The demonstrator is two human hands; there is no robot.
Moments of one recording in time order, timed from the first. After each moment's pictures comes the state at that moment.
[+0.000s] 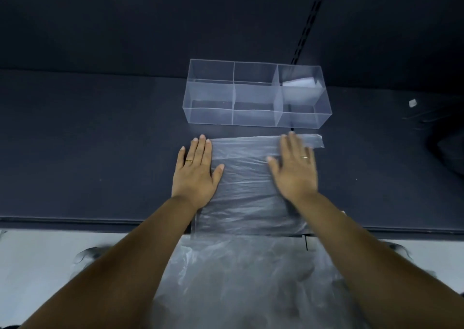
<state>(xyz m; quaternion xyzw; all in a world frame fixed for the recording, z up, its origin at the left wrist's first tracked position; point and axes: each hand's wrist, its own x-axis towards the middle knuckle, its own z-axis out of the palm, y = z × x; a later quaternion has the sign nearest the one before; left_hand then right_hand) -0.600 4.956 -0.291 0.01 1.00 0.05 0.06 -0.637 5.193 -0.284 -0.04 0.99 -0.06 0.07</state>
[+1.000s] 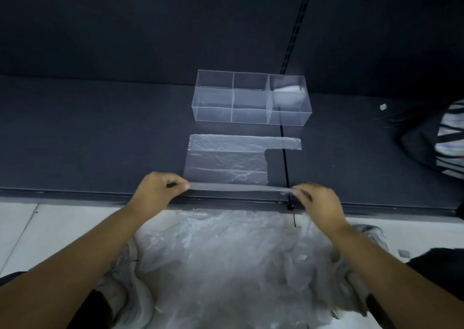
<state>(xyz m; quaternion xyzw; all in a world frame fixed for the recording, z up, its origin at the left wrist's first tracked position) -0.495 4.892 -0.203 -0.06 0.91 0.40 0.08 -0.518 5.259 -0.223 -0.06 0.96 -0.25 0.03</state>
